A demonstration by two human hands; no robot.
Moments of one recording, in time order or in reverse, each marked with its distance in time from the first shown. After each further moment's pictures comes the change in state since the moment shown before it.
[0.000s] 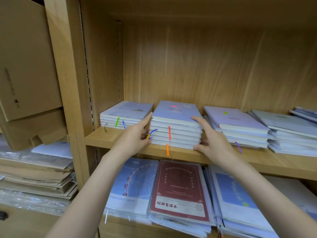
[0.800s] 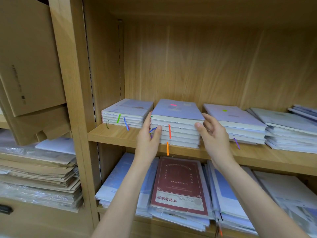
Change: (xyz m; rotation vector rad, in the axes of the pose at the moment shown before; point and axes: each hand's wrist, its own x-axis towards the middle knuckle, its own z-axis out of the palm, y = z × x) left_hand -0.018 0.023 0.052 -0.558 0.390 0.037; right_hand -0.007 -0.016 0.014 0.681 0.370 0.101
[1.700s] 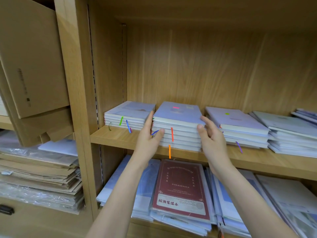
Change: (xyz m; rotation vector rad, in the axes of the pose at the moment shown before) left_hand 0.010 0.003 -0.008 -0.086 -0.071 -0.112; right_hand -0.002 0.002 0.009 -0.086 0.021 0.065
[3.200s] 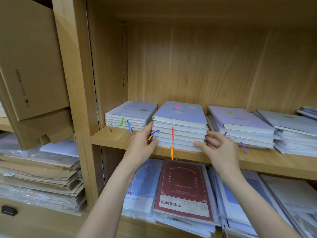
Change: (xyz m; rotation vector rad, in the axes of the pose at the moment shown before) left_hand 0.003 -0.013 -0.026 0.335 -0.125 0.032; right_hand -0.012 0.007 -0.015 0.035 0.022 0.057
